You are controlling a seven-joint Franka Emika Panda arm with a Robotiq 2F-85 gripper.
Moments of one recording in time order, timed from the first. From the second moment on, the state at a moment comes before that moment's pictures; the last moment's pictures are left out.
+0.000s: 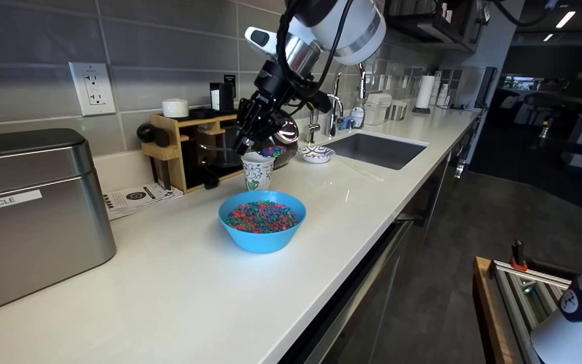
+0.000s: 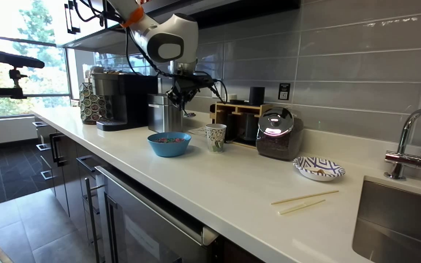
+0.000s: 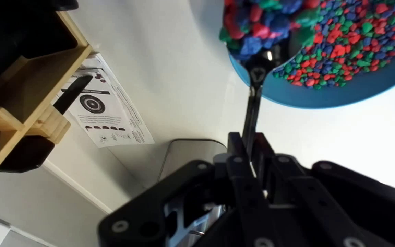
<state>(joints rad) 0.02 0.04 0.00 -2.12 0.59 2.51 -1.54</state>
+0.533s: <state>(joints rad) -0.03 0.09 0.00 -2.05 0.61 2.51 -1.60</state>
